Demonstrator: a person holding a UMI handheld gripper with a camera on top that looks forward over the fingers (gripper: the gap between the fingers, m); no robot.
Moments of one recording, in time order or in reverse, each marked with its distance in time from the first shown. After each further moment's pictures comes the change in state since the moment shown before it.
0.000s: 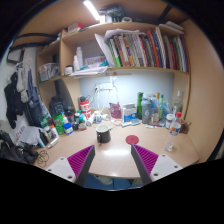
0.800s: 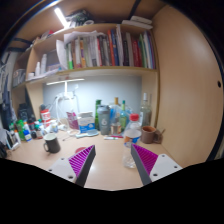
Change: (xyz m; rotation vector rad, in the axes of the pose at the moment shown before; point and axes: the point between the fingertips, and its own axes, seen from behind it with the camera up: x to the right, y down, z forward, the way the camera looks) arm 0.246 0.010 0.082 0.183 0.250 0.012
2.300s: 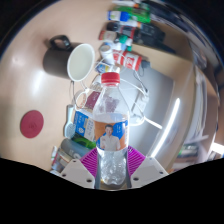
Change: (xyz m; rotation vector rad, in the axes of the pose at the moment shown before) arm -0.226 -0.094 0.247 0.157 0.039 -2.013
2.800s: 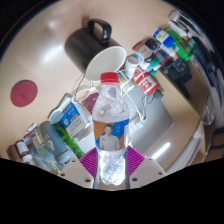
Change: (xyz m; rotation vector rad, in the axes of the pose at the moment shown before) arm 0.039 -0.056 0.018 0.063 0.100 -0.525
